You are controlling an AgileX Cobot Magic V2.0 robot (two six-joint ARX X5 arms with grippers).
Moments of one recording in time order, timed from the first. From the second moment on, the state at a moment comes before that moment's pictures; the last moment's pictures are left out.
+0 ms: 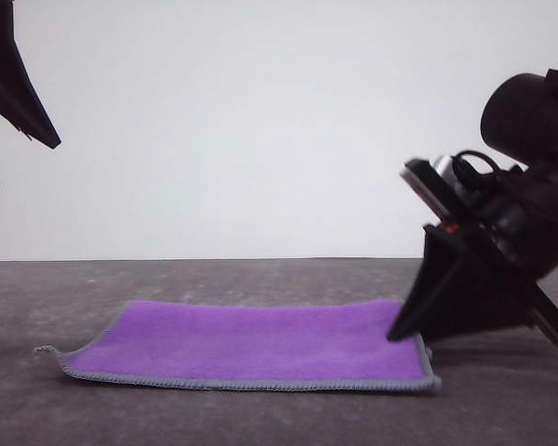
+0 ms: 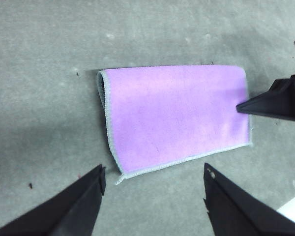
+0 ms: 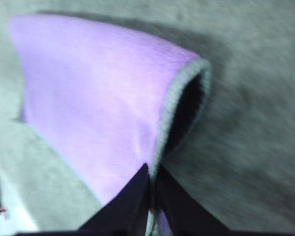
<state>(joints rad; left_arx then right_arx) -0.31 0.88 0.72 -0.66 0.39 -0.28 0.36 1.55 0.64 -0.07 -0.74 0.47</state>
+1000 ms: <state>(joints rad) -0.31 0.88 0.72 -0.61 0.39 -0.28 0.71 1.83 0.97 0.18 -0.75 0.61</state>
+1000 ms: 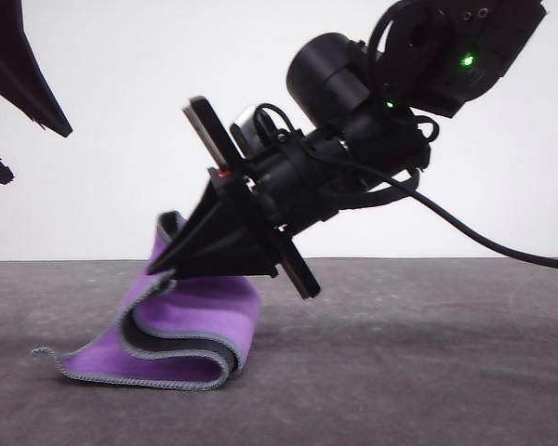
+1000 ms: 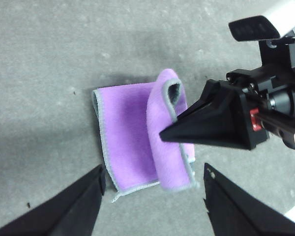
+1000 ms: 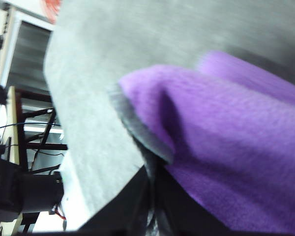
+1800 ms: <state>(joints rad) -0.31 0.88 0.72 -0.61 0.39 -0.28 0.57 1.41 0.93 -0.41 -0.51 0.17</state>
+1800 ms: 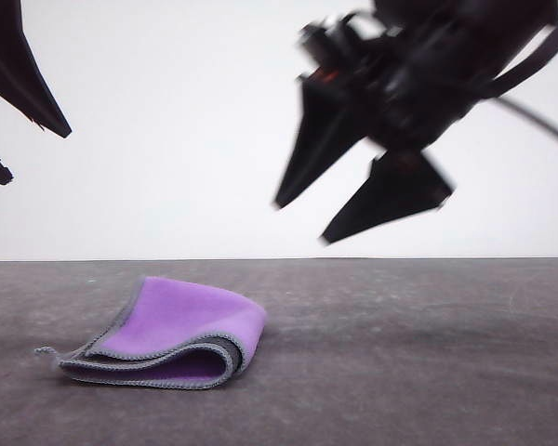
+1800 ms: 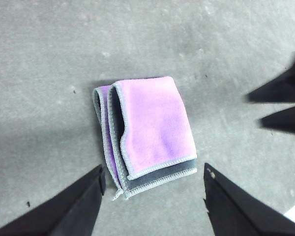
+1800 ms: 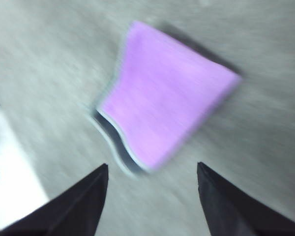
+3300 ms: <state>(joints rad) -0.31 0.88 0.72 -0.60 0.44 -0.28 0.33 0.92 0.63 -0.34 -0.34 0.11</state>
